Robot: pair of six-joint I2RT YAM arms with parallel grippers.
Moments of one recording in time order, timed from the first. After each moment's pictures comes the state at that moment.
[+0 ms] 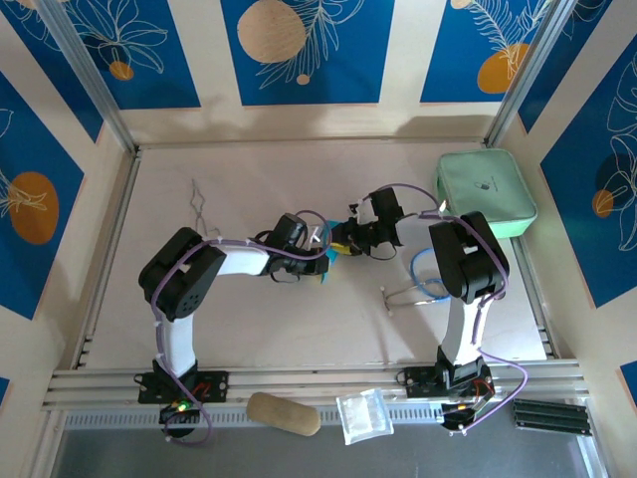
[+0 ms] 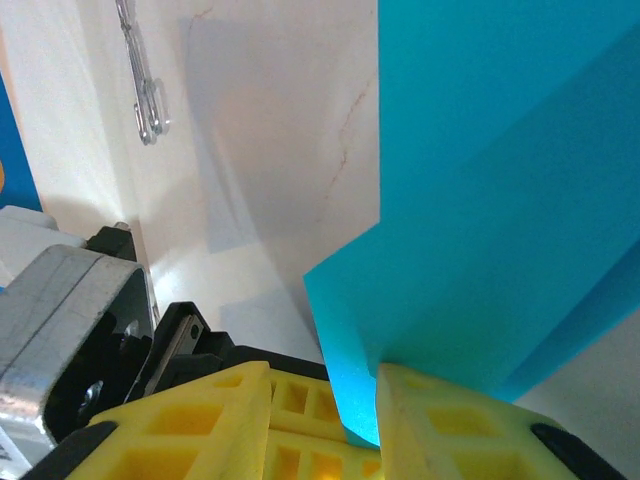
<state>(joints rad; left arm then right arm) -0.66 1.92 0.97 0.09 0.48 -0.59 0.34 1.93 1.03 -0.07 -0.84 0.69</state>
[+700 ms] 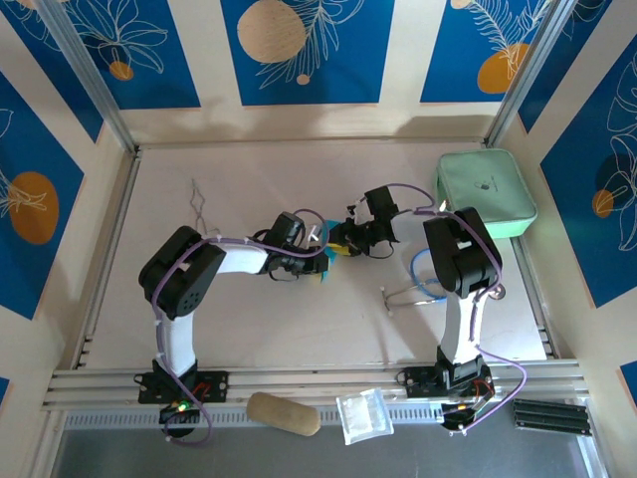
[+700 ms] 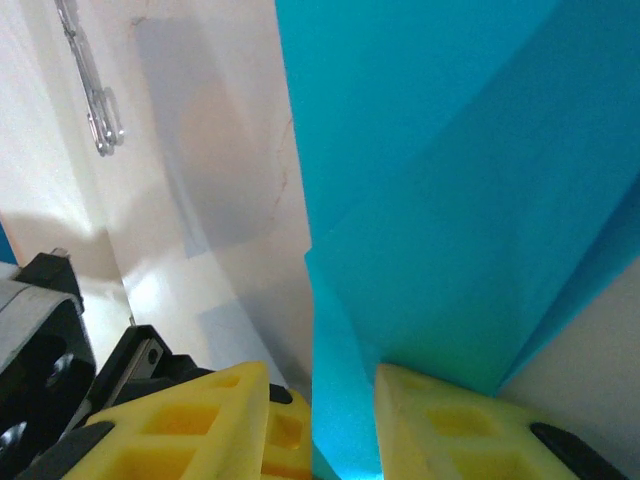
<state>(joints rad) -0.64 1.93 0.98 0.09 0.53 -0.62 0.35 1.99 1.09 -0.15 -0.79 0.68</state>
